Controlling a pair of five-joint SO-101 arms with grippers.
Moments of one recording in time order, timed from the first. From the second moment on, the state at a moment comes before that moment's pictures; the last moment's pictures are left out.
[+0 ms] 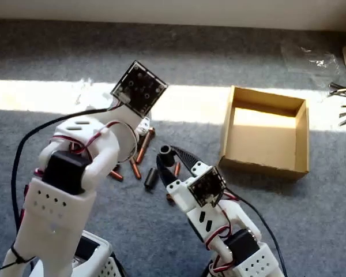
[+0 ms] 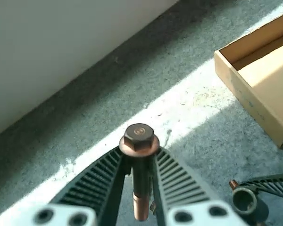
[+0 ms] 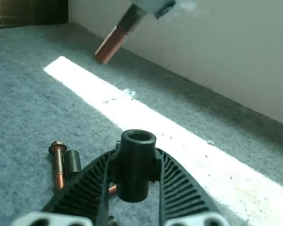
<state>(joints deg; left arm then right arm) 16.5 -45.4 22.7 63.6 -15.6 -37.4 -104.2 95.7 23.1 11.6</state>
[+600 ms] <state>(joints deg) 16.5 -60.9 32.7 52.0 -2.3 -37.7 -104.2 95.7 21.8 -0.3</state>
